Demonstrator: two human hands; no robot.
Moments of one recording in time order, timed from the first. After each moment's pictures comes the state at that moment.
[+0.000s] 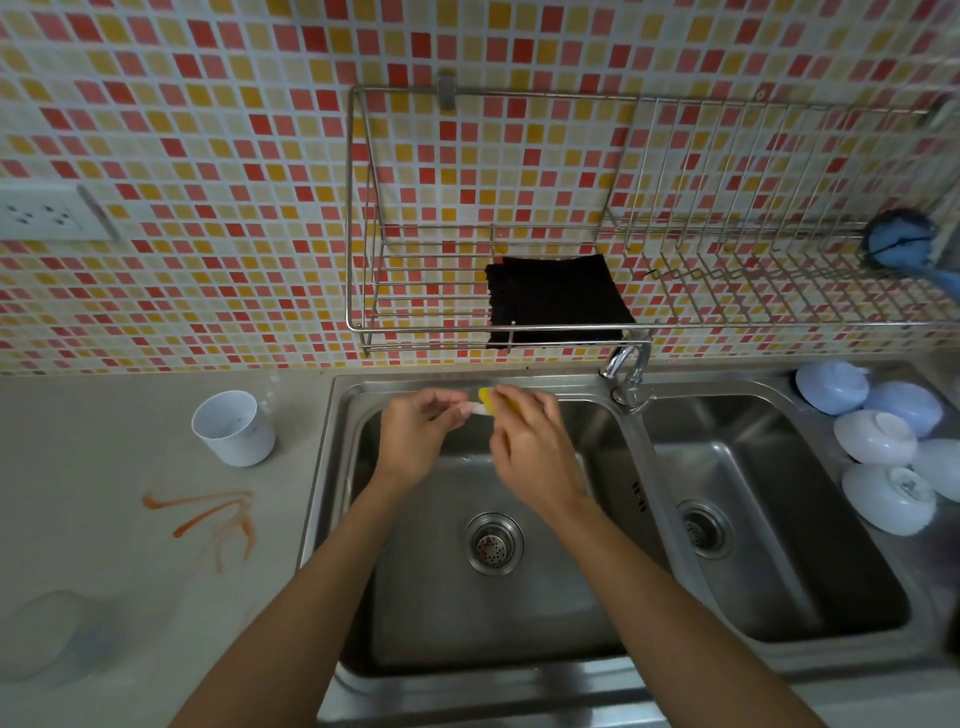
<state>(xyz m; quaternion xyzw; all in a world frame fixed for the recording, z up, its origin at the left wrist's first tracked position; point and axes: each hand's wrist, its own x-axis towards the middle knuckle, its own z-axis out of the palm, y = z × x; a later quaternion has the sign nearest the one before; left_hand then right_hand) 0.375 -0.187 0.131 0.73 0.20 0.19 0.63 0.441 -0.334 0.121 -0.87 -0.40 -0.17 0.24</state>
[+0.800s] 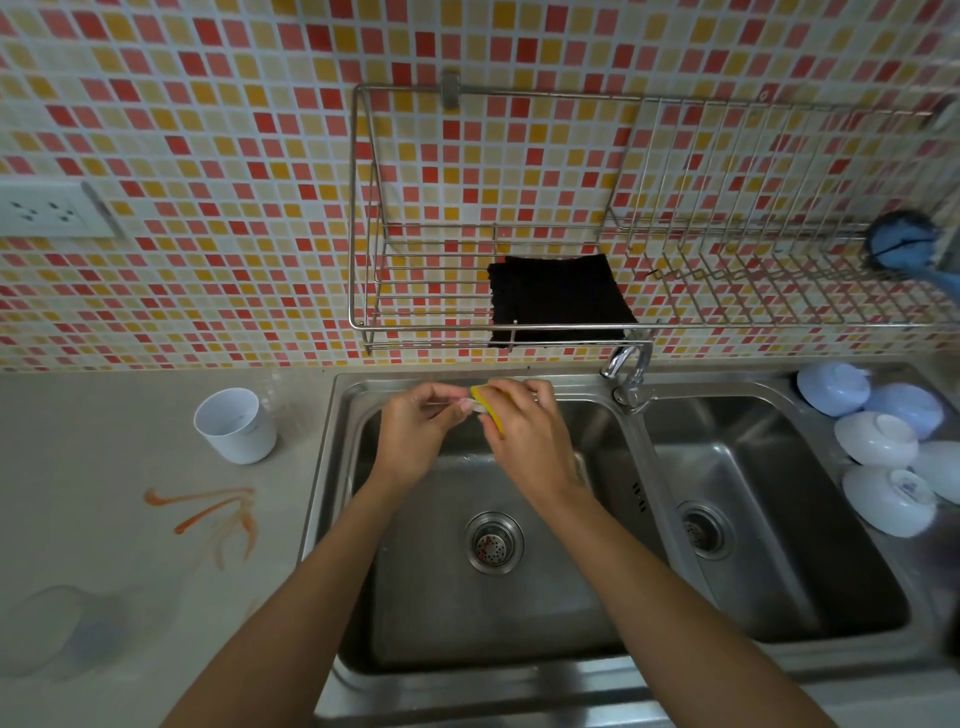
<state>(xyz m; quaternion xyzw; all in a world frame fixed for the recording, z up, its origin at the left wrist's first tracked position) 0.371 -0.187 0.138 0.74 0.18 0.21 0.61 0.446 -0.323 0.126 -0.85 -0.41 -0.25 0.22</state>
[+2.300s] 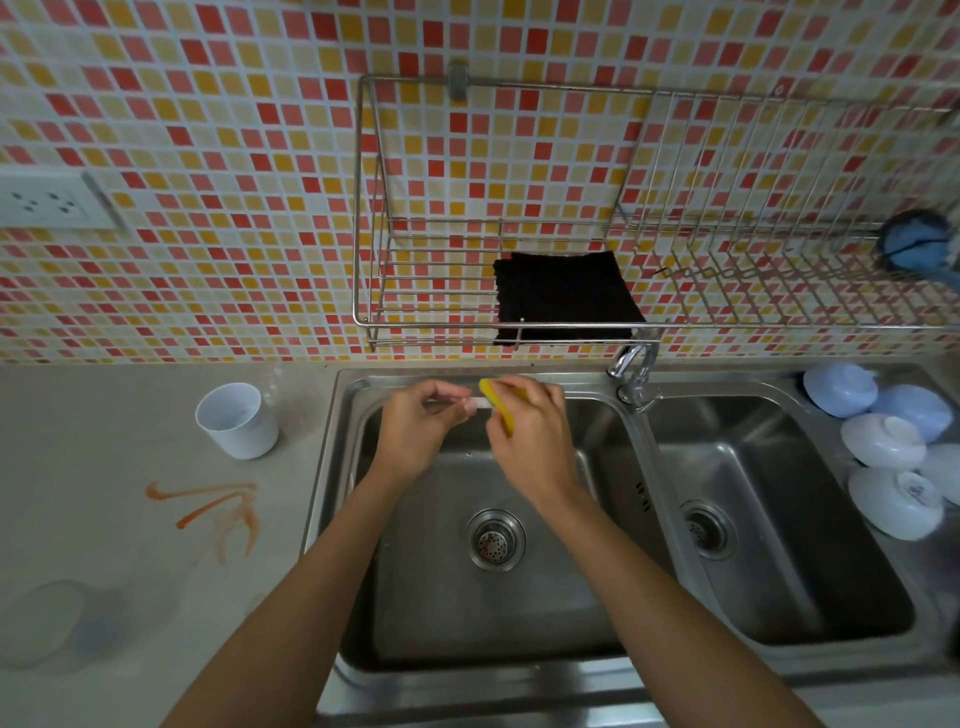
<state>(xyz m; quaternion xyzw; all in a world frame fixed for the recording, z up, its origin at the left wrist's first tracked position) 0.372 -0.185 0.142 0.73 0.21 0.18 0.62 0.439 -0.320 0.129 -0.88 -0.33 -0.14 0.31</state>
